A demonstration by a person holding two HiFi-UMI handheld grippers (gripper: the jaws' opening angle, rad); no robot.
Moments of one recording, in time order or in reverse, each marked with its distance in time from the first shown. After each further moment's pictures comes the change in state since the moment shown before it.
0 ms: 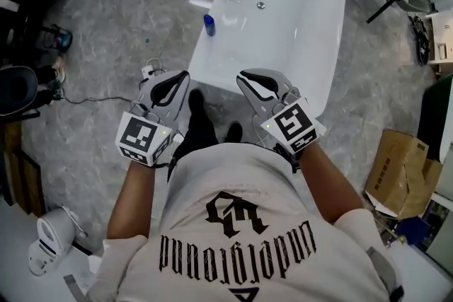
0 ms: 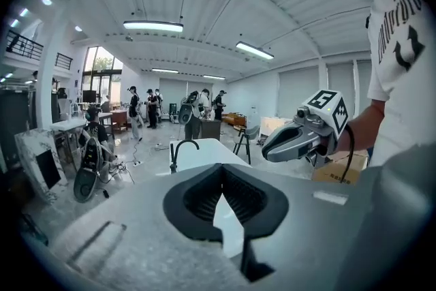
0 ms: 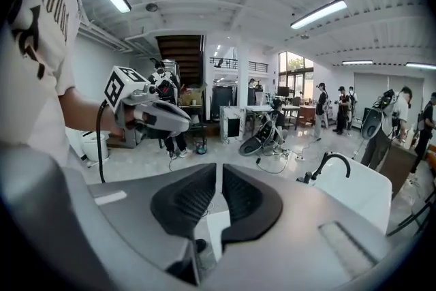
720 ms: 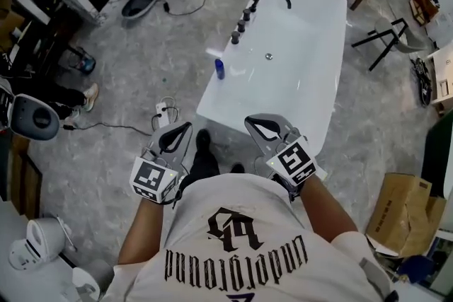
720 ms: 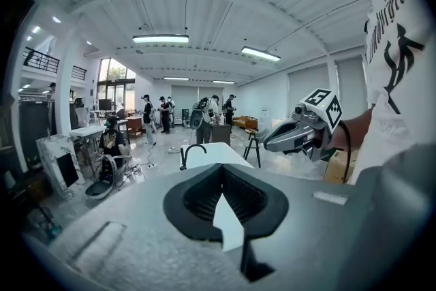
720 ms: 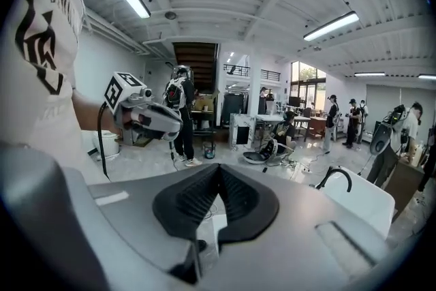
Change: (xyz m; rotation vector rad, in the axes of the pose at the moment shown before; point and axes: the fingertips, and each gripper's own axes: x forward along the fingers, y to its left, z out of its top) left arm -0.072 -0.060 0.029 -0.002 -0.029 0.116; right arm -0.074 0.031 0.032 -0.086 -0.050 0.067
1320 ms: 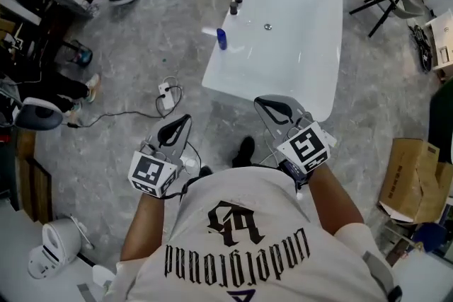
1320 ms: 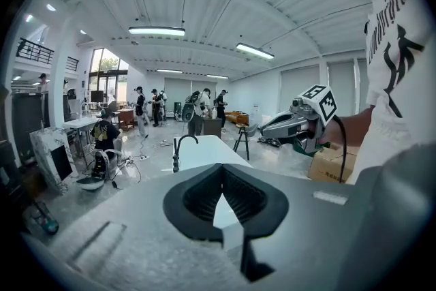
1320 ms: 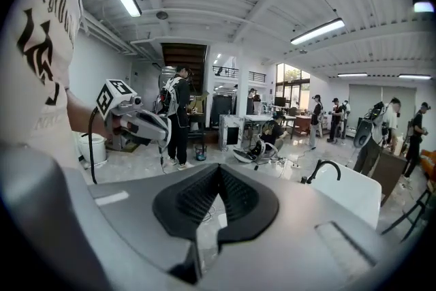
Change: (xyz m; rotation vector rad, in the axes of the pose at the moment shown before) left arm -0.073 -0.011 -0.042 -0.011 0.049 -0.077; right arm -0.014 0.063 0.004 0.052 -0.014 -0.112
